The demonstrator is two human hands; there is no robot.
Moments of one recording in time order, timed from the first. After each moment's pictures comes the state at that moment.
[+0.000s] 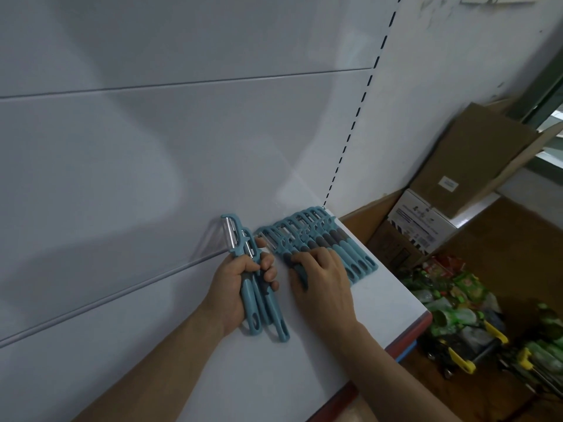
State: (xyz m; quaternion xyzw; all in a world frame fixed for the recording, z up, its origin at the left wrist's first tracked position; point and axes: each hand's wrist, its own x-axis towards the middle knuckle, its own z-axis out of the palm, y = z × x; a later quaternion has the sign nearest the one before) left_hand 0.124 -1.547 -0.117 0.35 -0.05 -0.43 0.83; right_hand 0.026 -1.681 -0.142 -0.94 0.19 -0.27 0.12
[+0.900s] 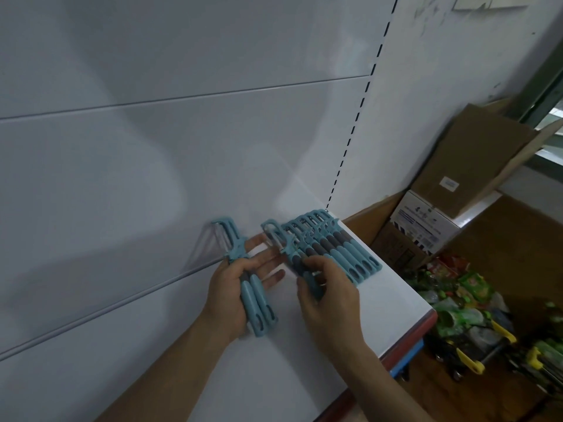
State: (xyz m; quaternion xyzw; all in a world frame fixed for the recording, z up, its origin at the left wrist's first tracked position) left_hand 0.118 -1.535 -0.100 0.41 -0.02 -0.36 0.84; right_hand 0.003 -1.646 -0.114 -0.85 0.24 -0.28 0.38
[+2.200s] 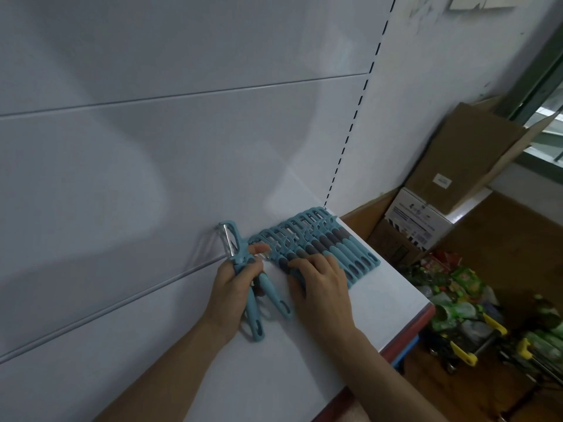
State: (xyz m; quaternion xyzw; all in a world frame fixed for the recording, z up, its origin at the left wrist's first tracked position) left_hand 0.121 -1.521 -0.124 0.60 -0.13 -0.27 0.75; right_hand 0.021 -1.656 -0.141 -0.93 0.20 -0.27 0.13
